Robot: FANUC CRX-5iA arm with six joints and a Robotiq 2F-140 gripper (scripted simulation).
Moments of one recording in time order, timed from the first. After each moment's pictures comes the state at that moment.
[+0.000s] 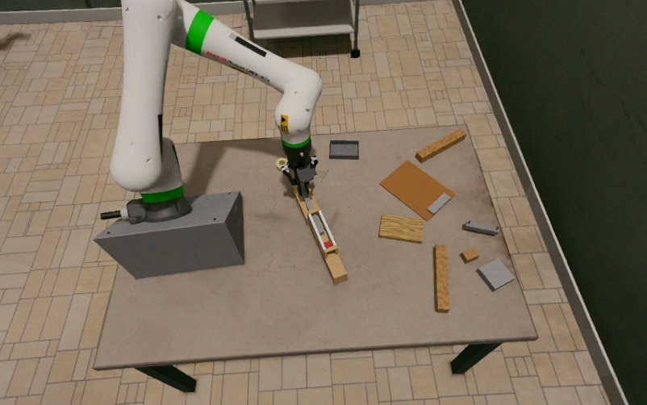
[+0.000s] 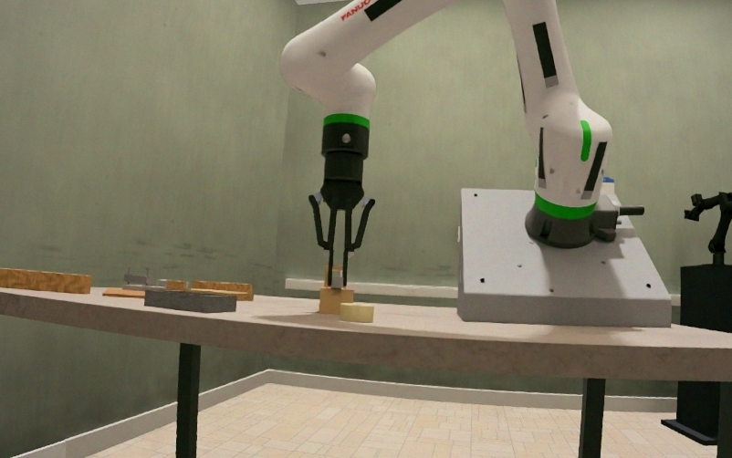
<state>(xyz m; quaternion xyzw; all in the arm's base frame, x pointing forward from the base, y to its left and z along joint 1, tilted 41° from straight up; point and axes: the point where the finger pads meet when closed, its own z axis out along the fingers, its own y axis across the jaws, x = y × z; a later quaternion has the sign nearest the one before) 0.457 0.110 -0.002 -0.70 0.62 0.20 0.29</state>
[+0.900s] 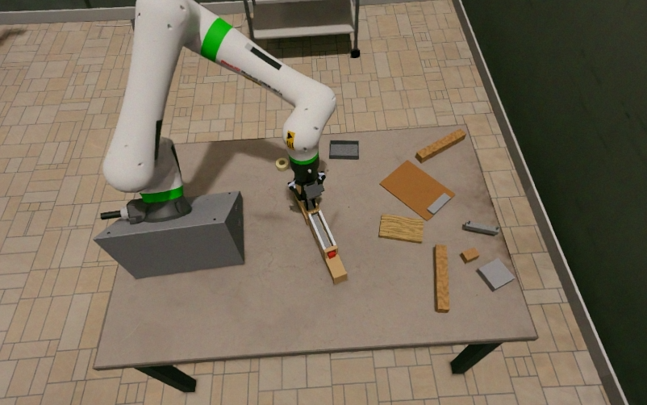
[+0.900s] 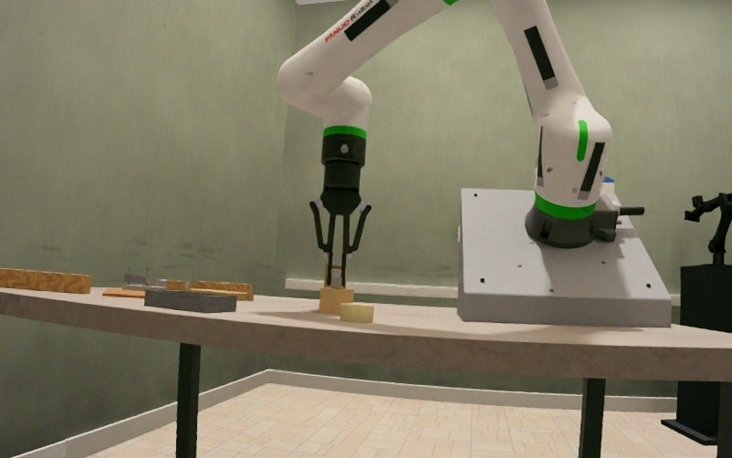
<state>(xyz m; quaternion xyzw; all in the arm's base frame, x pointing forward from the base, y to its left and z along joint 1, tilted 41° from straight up) 0.468 0.057 -0.047 -0.70 0.62 0.20 0.29</state>
